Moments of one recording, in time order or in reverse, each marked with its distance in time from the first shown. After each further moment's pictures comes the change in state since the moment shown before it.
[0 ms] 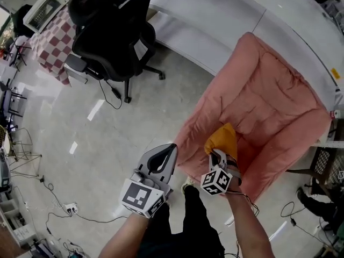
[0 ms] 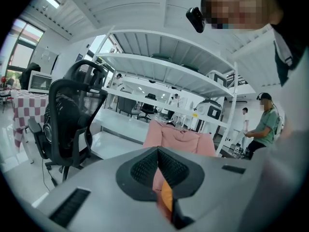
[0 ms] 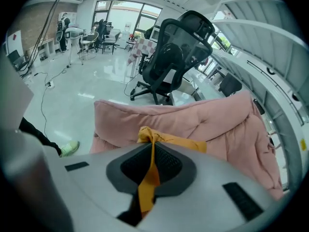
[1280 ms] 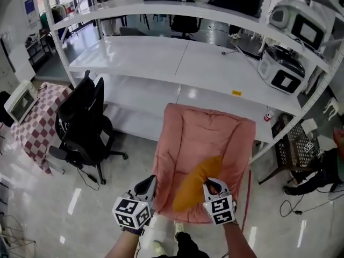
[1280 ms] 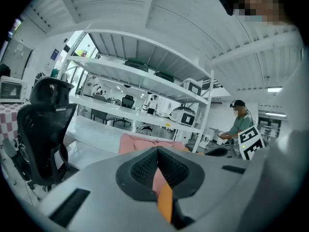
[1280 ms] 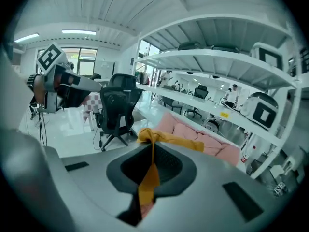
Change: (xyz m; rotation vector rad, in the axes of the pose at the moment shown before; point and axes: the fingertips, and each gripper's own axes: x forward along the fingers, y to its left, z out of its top) left arm -0.035 -0.108 0.105 0.083 0.021 -0.282; right arm -0.317 -0.124 0.030 0.637 -0.311 -0.358
